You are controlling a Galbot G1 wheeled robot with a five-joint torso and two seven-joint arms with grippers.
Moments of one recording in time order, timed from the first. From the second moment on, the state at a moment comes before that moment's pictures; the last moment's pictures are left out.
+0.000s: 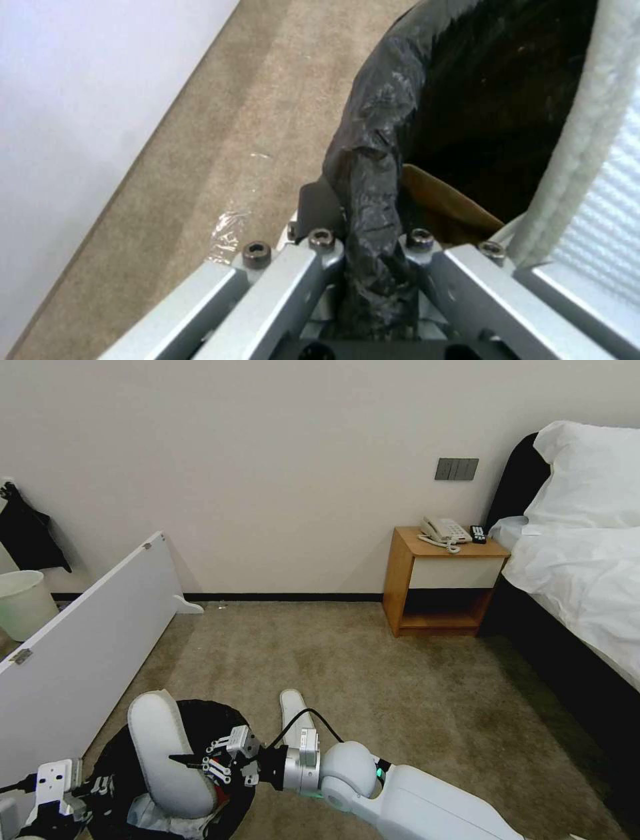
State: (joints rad) left arm 1.89 -1.22 -1.08 -2.50 -0.81 0.74 -0.24; right arm -0.55 1.17 -0.63 1.68 0.69 0.07 -0.44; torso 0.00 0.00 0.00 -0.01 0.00
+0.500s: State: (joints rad) left arm 1.88 -1.22 -1.08 -2.50 -0.81 0.74 -0.24; right arm -0.54 1.16 -0.63 1.67 0.68 0.05 -0.44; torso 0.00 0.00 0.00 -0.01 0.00
